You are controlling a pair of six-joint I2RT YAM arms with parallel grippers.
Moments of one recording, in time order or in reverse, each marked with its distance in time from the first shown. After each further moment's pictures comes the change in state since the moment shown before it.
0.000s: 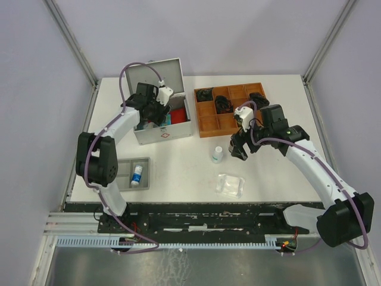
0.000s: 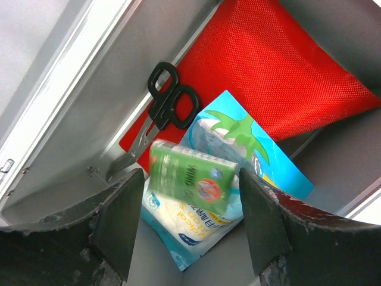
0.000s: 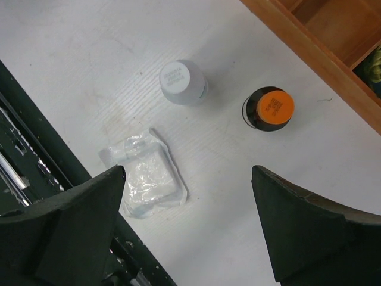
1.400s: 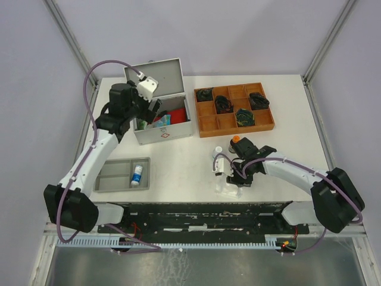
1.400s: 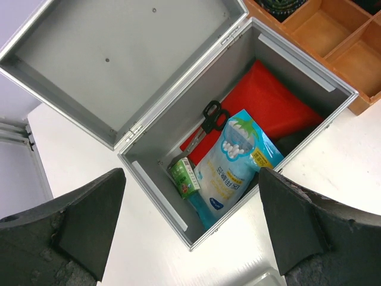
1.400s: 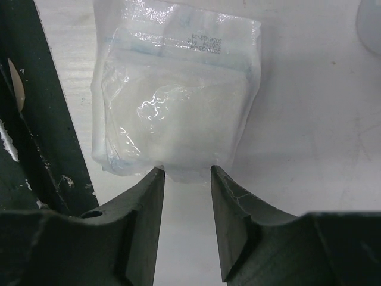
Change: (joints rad) left arm 0.006 -0.462 -0.148 0.053 -0.027 -0.016; right arm 0.285 0.124 -0.333 0.000 0.170 -0.552
